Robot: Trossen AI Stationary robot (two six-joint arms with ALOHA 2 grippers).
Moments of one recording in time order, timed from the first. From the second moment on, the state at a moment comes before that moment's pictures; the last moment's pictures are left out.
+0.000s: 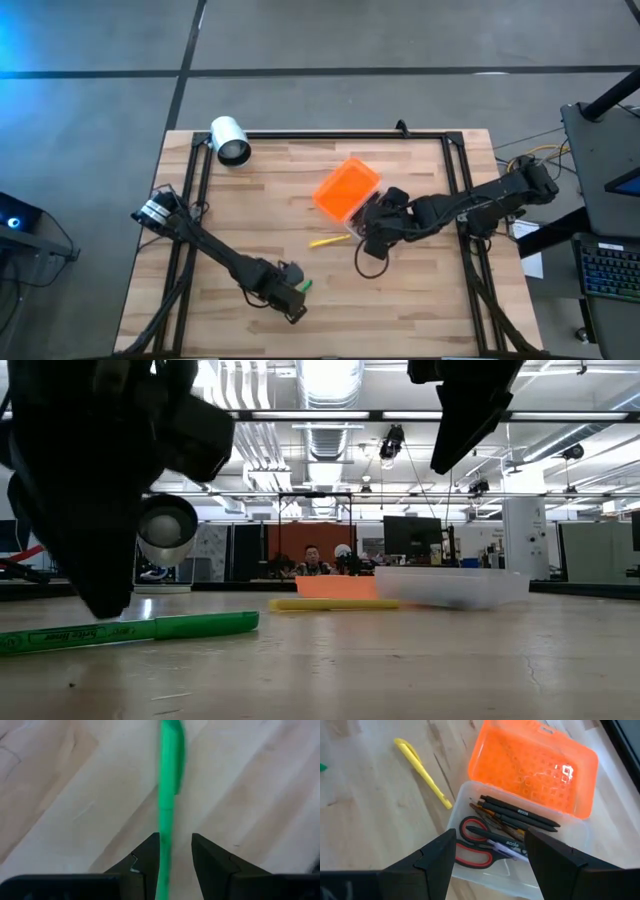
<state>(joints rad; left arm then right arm) -0.54 1.84 1.19 -0.53 -0.05 -1.27 0.26 1.51 1.22 -0.94 0.44 0.60</state>
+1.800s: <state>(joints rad) -0.18 1.91 1.47 -0.47 -0.21 -0.77 0.24 1.13 1.17 -1.29 0.79 0.92</state>
